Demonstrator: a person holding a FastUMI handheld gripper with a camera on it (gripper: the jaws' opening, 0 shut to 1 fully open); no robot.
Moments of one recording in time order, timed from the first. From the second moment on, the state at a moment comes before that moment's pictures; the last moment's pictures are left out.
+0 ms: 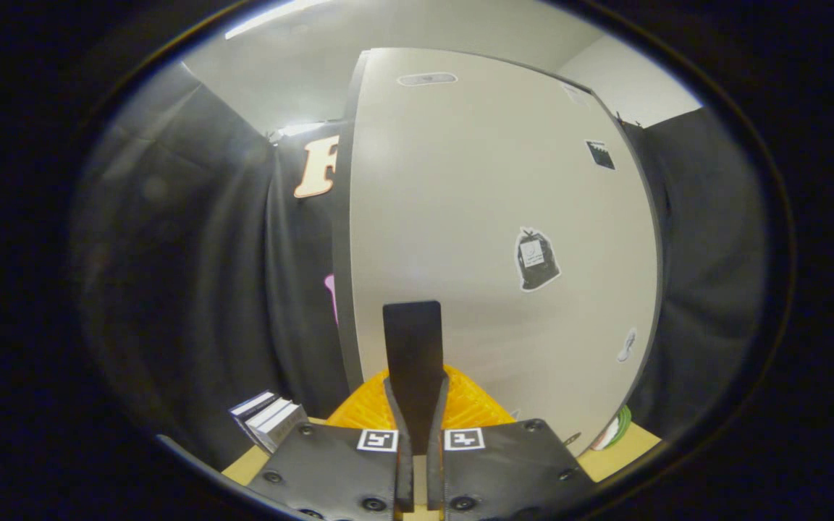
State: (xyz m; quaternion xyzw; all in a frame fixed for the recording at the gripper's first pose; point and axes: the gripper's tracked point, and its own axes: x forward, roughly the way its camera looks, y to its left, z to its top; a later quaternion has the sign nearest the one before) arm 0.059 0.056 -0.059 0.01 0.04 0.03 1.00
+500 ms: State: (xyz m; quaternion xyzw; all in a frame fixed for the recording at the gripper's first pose) arm 0.016 0.038 -0.054 0.03 0.05 0.06 1.00
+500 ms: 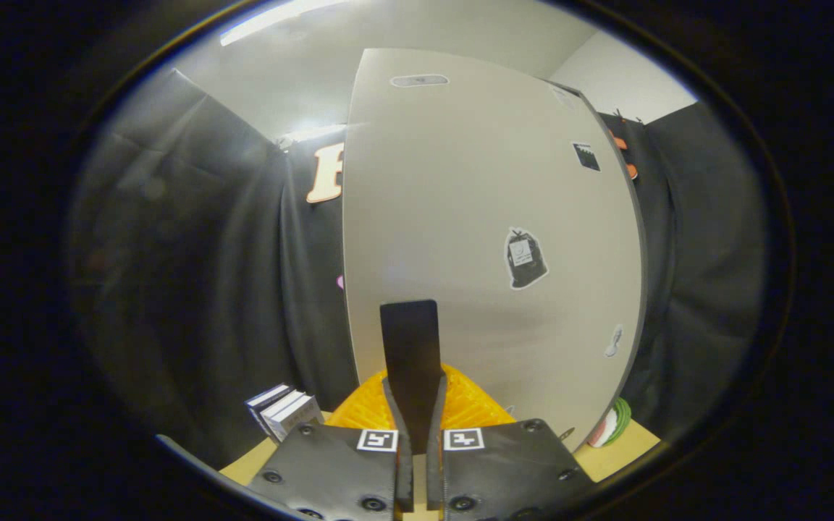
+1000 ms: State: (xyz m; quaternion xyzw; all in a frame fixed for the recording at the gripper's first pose) arm -0.054 -0.016 -0.040 0.03 0.05 0.08 0.99
